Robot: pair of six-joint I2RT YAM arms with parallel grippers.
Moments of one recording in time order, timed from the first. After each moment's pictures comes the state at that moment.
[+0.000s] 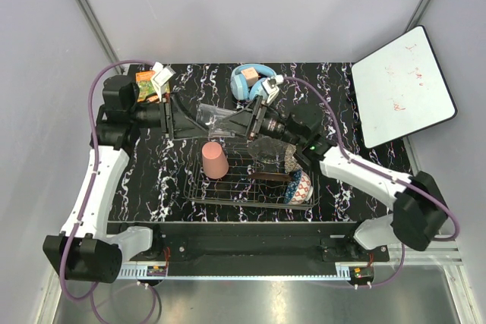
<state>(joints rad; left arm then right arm) -0.07 1.12 1.16 -0.33 1.42 -0.46 0.77 1.42 0.98 0.62 -0.48 1.20</state>
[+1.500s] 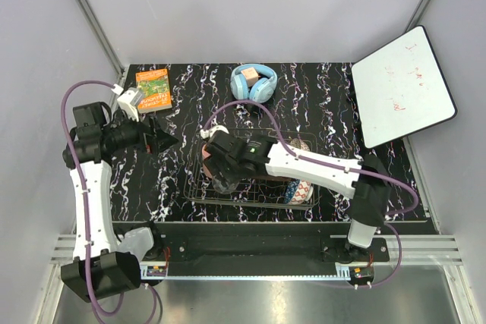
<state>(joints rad) 0.27 1.01 1.13 -0.90 0.92 0.21 1.15 1.76 1.58 -0.84 0.18 0.43</state>
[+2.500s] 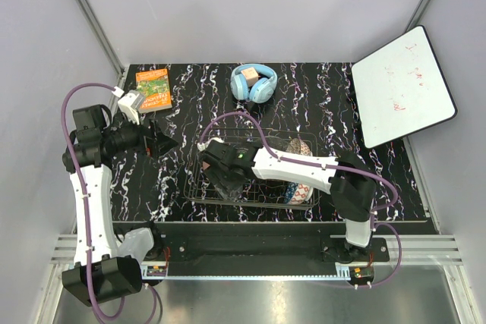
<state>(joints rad) 0.27 0.98 1.12 -0.92 0.90 0.24 1.15 1.89 1.53 -0.80 0.16 0.36</state>
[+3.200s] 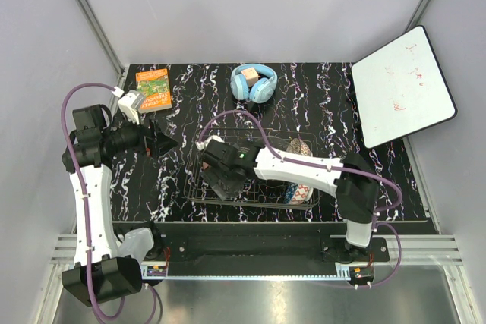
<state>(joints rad) 0.27 0.98 1.12 -0.93 0.90 0.24 1.17 1.87 1.55 -0.83 0.21 0.34</state>
